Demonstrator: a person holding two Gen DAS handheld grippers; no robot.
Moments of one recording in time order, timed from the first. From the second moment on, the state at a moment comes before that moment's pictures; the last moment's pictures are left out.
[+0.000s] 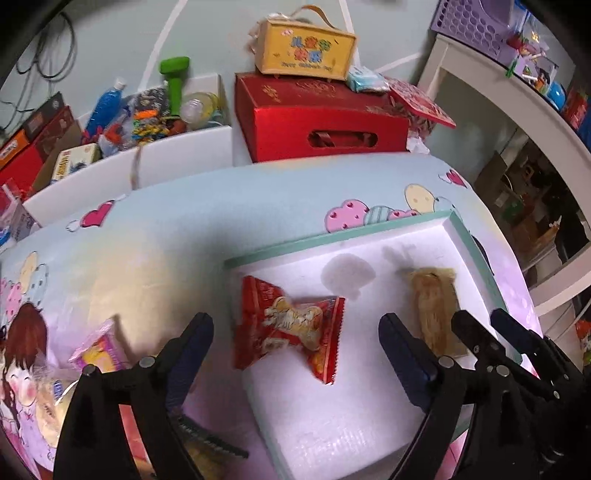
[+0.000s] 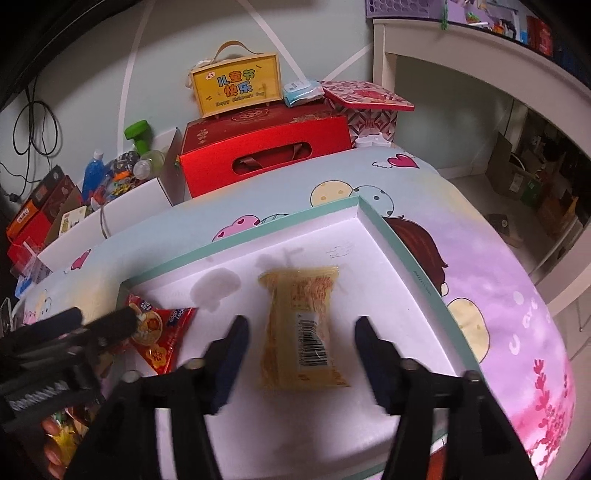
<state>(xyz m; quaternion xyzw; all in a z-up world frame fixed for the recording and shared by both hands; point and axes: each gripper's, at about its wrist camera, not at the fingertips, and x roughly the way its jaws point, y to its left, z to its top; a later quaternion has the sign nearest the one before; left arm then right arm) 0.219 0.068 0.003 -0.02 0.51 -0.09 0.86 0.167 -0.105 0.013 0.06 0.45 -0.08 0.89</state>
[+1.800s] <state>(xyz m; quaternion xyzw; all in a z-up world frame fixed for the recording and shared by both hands) 0.004 0.269 -0.011 -0.18 0.50 0.13 0.83 0.037 0.072 -0.009 -0.05 0.50 0.13 0.86</state>
